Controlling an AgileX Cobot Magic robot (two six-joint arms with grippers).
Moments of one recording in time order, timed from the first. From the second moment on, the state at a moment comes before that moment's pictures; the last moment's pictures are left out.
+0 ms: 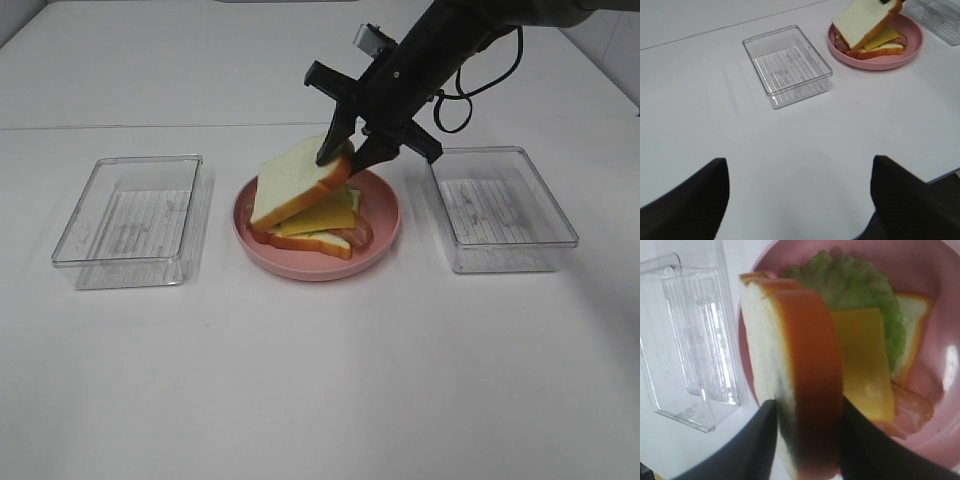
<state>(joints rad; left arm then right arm) -0.31 0.00 -0.50 -0.01 1.05 0.04 0.32 2.29 -1.88 0.62 1.00 0.17</state>
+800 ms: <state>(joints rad) -0.31 0.00 -0.50 -0.01 1.05 0.04 0.32 2.14 -1.88 0.21 1.21 0.16</state>
